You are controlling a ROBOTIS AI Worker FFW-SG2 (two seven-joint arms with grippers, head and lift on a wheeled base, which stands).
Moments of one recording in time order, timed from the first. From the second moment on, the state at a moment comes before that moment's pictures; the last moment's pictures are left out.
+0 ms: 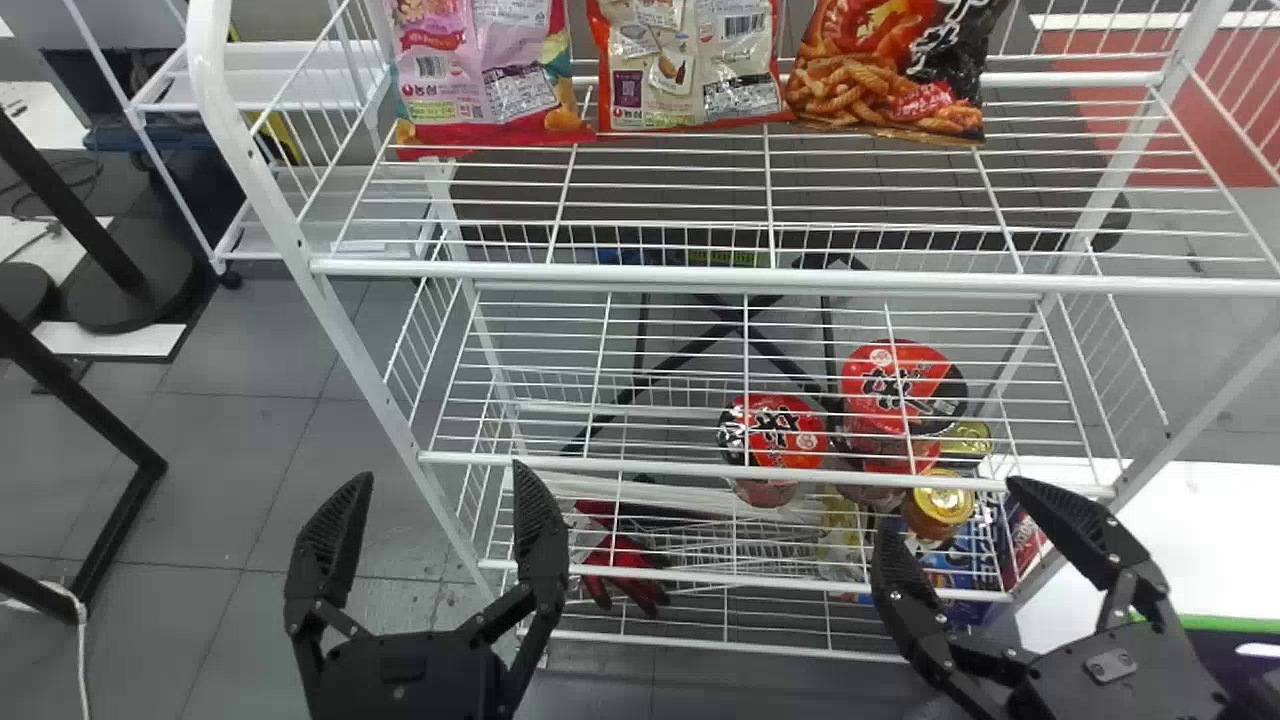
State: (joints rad) left arm 0.84 0.26 -0.32 -2.20 -0.10 -0.27 0.54; right arm 0.86 -0.18 0.10 -2.28 -0.01 -0.02 0.17
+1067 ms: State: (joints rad) left arm 0.85 0.26 -0.32 -2.19 -0.10 -0.29 0.55; right arm 0.86 -0.18 0.10 -2.28 -0.01 -0.03 0.17
